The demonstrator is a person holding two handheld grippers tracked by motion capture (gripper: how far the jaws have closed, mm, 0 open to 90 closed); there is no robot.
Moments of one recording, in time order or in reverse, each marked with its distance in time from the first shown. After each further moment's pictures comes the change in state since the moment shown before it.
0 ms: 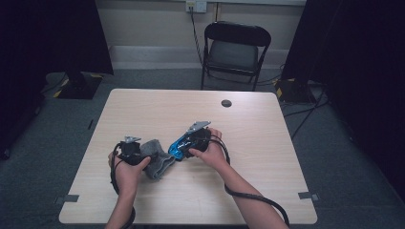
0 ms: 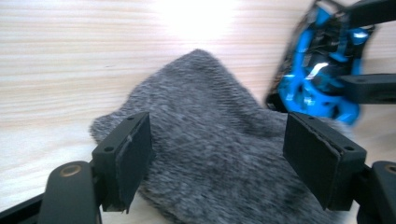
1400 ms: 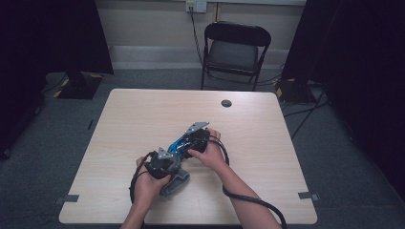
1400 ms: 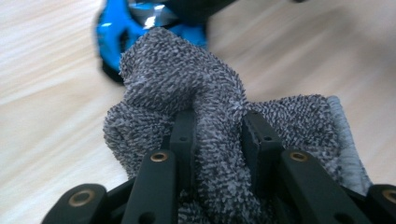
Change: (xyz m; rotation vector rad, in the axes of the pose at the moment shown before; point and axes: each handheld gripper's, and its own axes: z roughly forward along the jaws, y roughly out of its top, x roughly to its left) left arm -0.076 -0.024 0.007 0.105 -0.229 0.377; right arm 0.005 0.002 0.000 0.014 -0.009 0.003
